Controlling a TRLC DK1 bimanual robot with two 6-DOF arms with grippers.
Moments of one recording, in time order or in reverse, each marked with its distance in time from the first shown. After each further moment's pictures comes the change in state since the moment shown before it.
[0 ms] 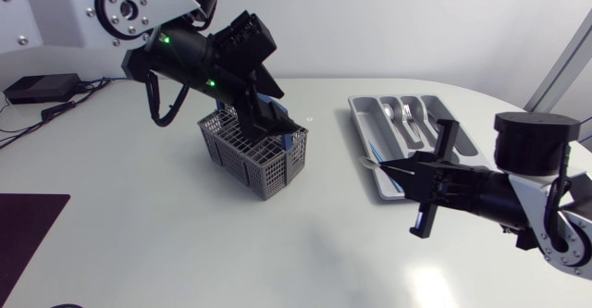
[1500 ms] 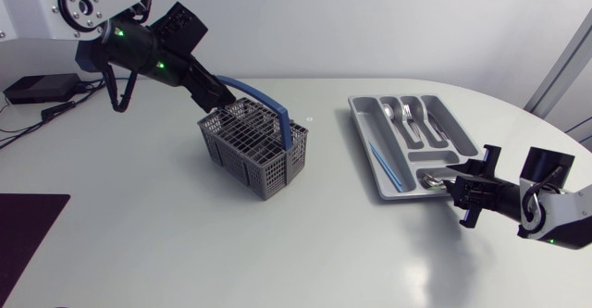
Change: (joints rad) left arm 0.268 0.015 -0.002 0.037 -0.143 -0.122; right arm -0.597 0.721 0.049 0.554 -0.102 -0.414
